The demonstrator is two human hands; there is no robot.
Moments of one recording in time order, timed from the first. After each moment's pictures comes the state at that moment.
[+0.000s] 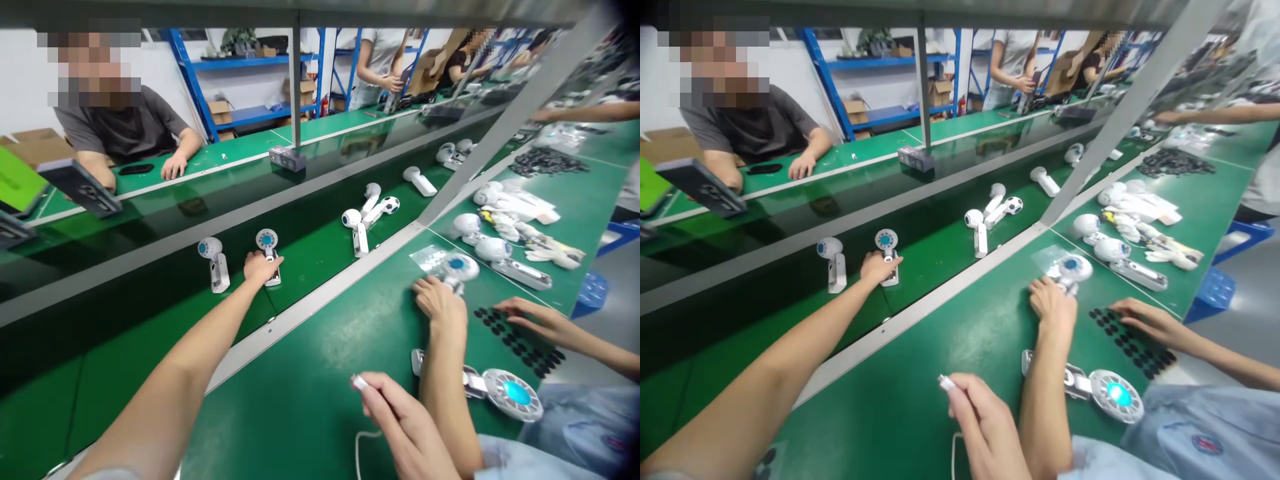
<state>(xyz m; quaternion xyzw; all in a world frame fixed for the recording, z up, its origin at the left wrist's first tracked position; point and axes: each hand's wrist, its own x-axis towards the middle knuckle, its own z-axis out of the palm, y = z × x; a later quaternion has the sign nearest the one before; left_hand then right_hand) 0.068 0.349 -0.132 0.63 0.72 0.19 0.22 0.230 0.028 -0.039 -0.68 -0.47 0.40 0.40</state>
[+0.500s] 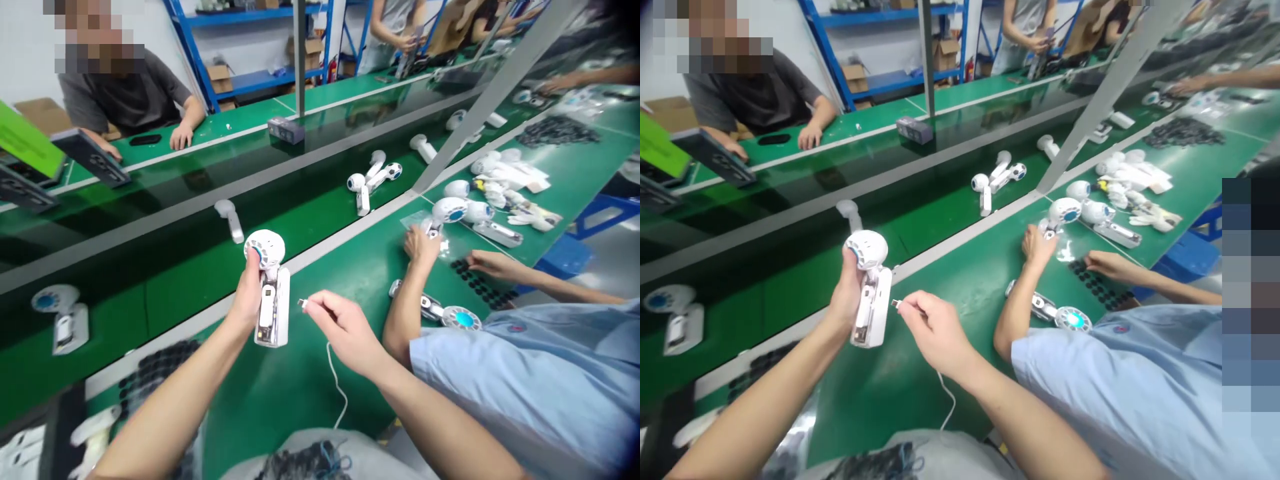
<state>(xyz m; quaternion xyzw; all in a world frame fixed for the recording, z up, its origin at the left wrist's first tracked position) 0.044 0.123 -0.019 0.36 0.49 0.43 0.67 0.191 0.034 0.000 -0.56 -0.56 0.45 0.41</state>
